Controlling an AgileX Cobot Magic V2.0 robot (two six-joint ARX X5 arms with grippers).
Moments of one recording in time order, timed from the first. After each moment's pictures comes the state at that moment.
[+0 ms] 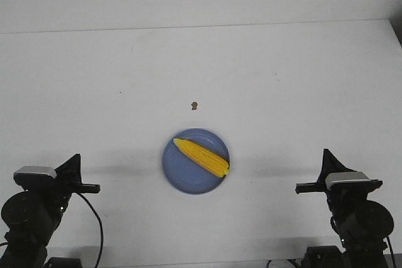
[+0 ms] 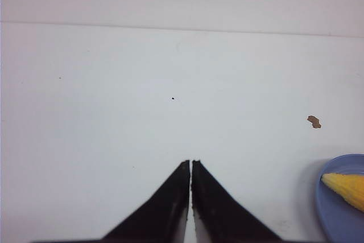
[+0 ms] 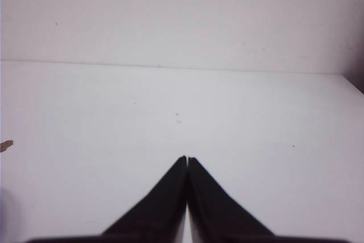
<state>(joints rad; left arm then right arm) -0.10 0.44 0.60 -0.31 0.05 -0.08 -0.02 0.24 0.53 -0.41 -0.03 0.00</state>
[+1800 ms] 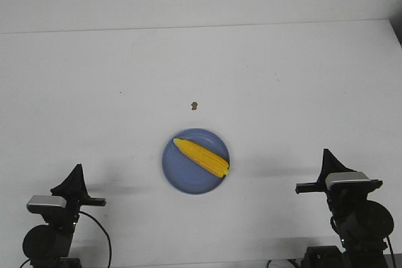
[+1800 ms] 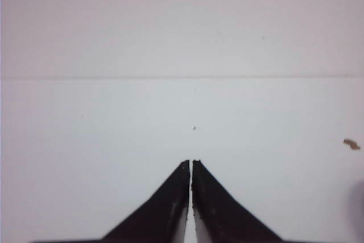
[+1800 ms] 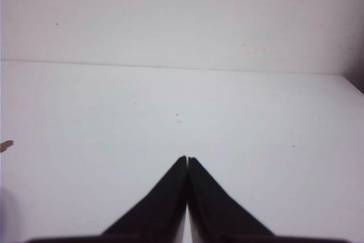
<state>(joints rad) -0.06 0.01 0.08 0.09 0.03 -0.02 -0.02 0.24 0.53 -0.41 -0.03 0.00</state>
